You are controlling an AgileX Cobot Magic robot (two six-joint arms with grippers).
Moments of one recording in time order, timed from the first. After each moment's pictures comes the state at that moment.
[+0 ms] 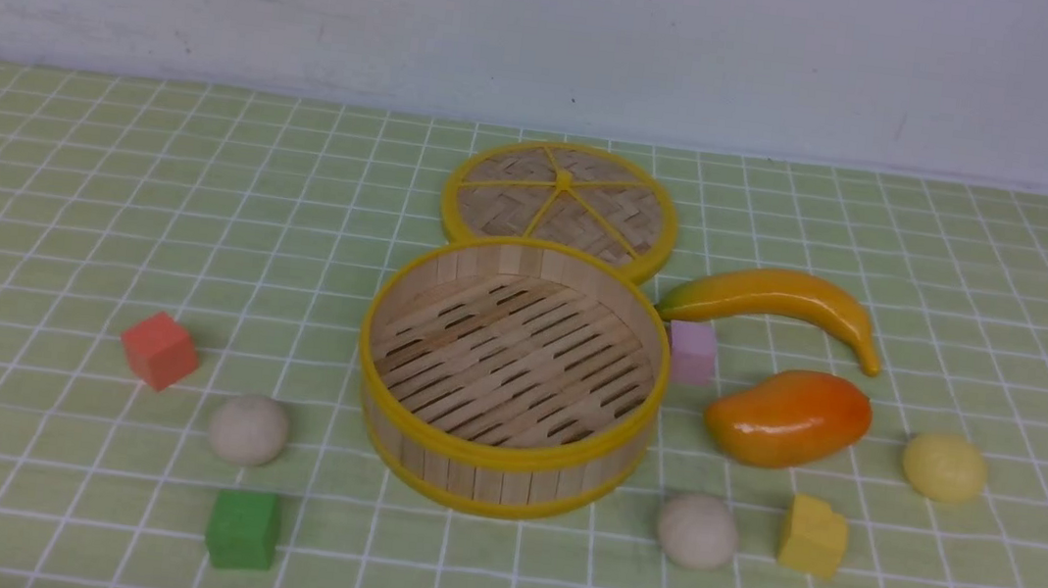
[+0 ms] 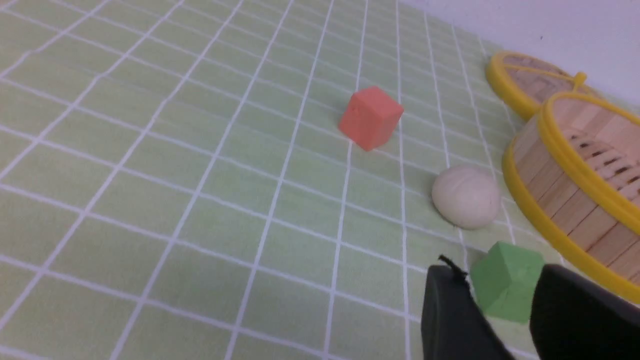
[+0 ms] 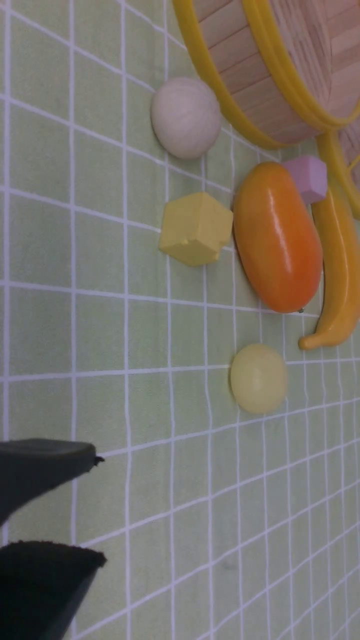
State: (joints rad) right arm 0.04 -0.01 0.02 -0.04 0.39 0.10; left arm -0.02 -0.01 0.03 -0.01 0.26 -0.36
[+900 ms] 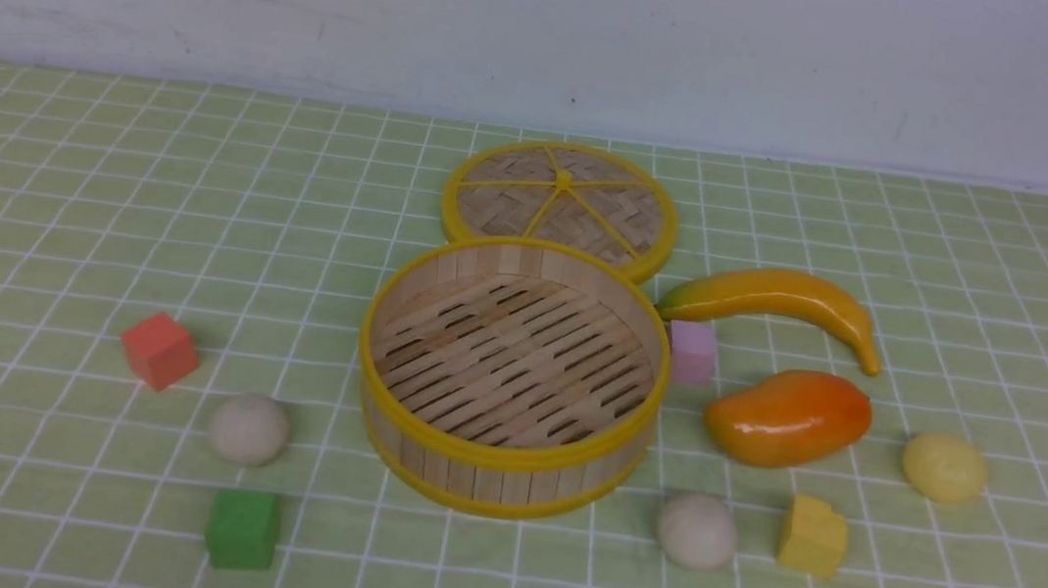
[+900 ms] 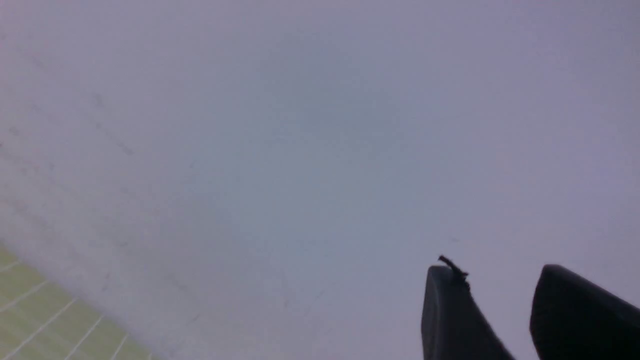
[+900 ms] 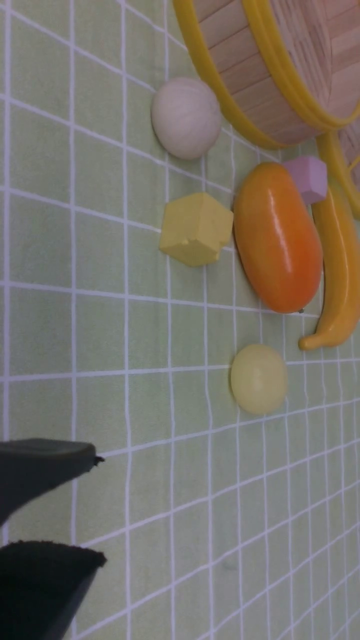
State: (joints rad) right arm 0.04 -0.01 0.02 -0.04 0.39 0.10; left arm -0.02 -0.01 -0.04 -0.19 -0.41 -0.52
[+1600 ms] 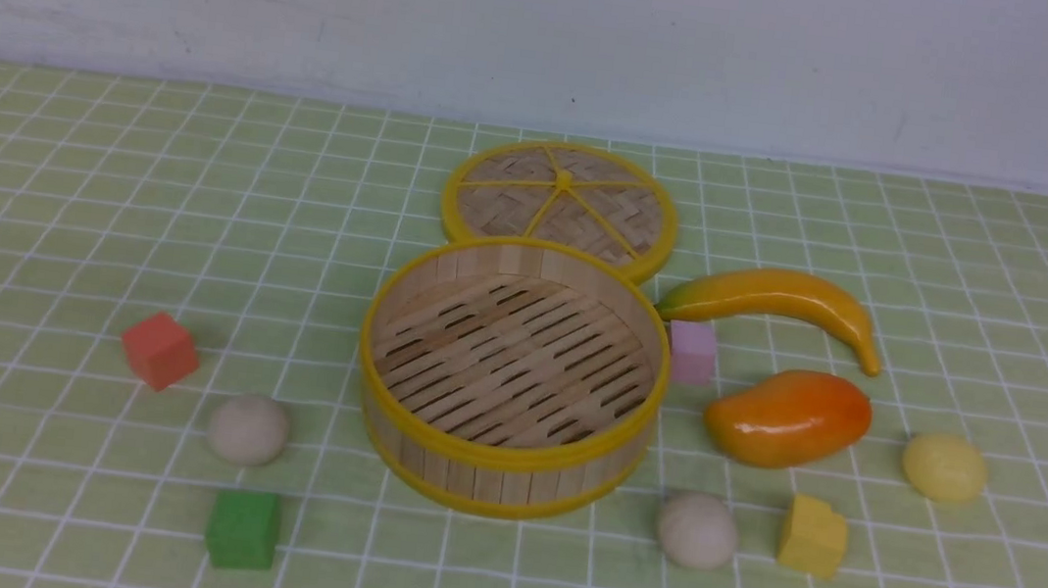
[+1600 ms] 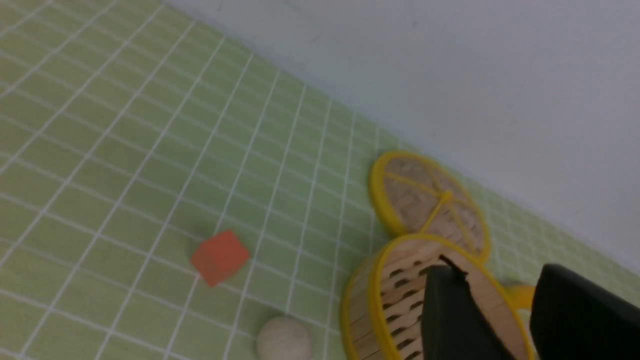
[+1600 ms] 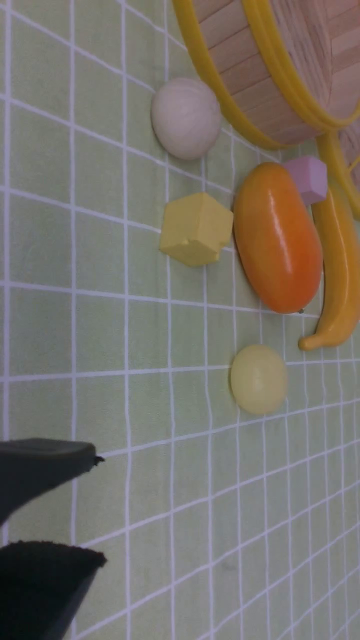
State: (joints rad) right arm 0.04 -0.01 0.02 -0.04 0.39 0.10; left arm -0.03 0.77 -0.85 -0.15 0.52 -0.45
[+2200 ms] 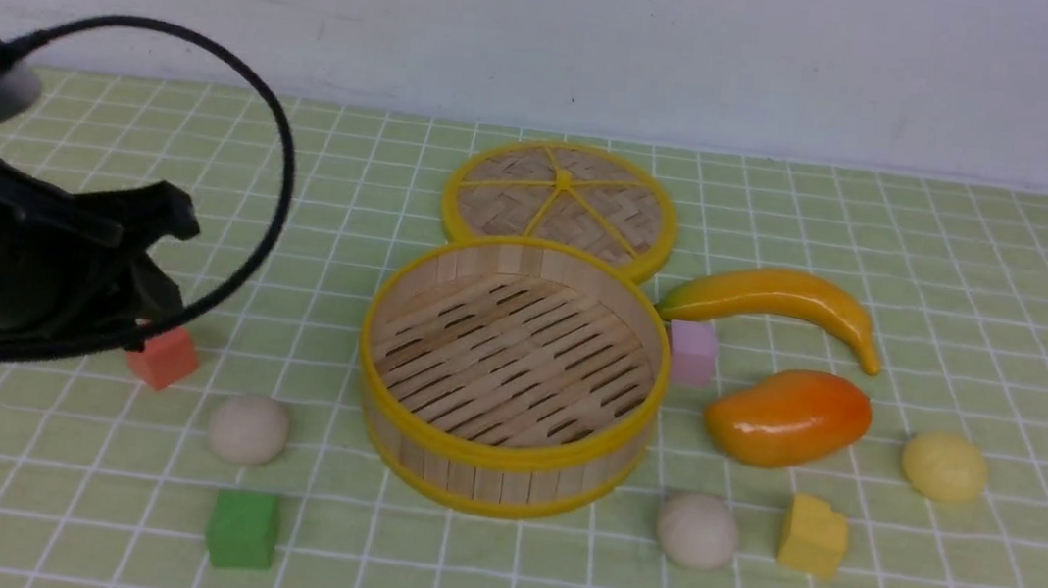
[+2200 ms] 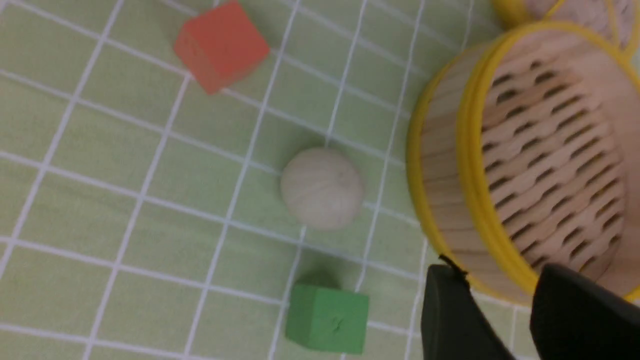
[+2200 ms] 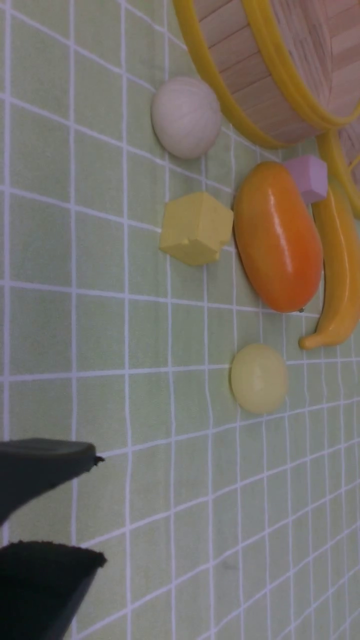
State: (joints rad) right arm 0.04 -0.01 0.02 -0.04 0.39 0.10; left arm -0.11 1.31 -0.99 -0.31 0.68 -0.28
